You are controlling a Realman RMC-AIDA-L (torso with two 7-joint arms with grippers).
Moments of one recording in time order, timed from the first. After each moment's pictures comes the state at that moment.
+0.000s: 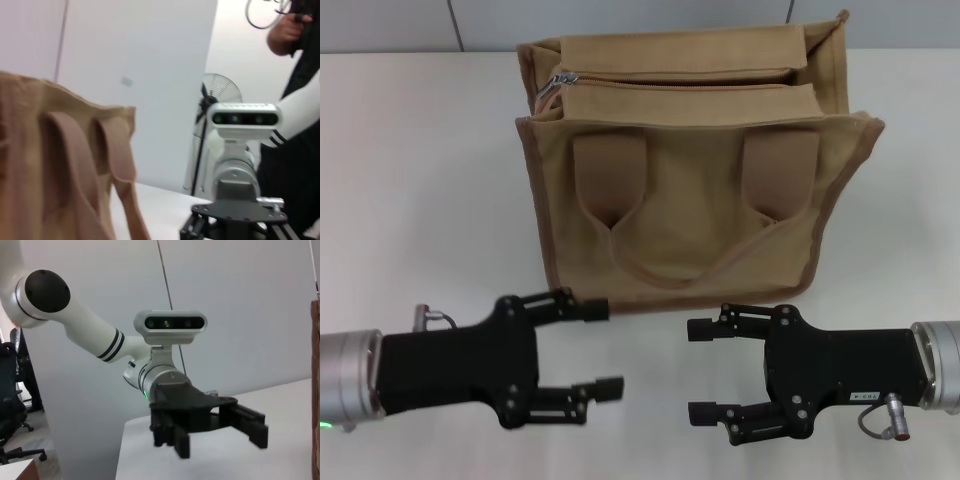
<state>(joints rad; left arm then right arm) -0.44 -2.06 0.63 0.37 2.04 1.84 -0.94 0.51 2.08 -0.86 -0.30 -1.91 -1.73 0.91</state>
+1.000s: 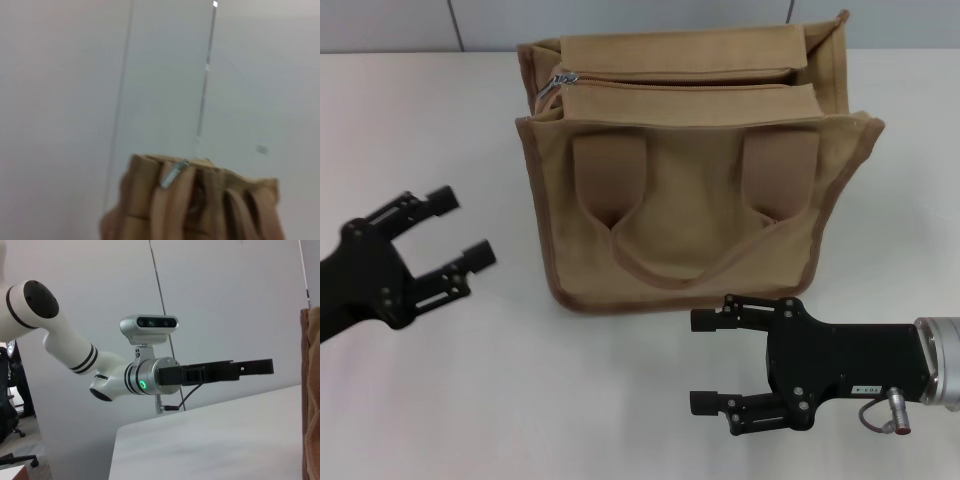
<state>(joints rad) -0.35 -2.02 0.23 0.37 2.04 1.86 -0.91 0.50 2.08 -0.85 -0.30 -1.90 -1.73 0.90</state>
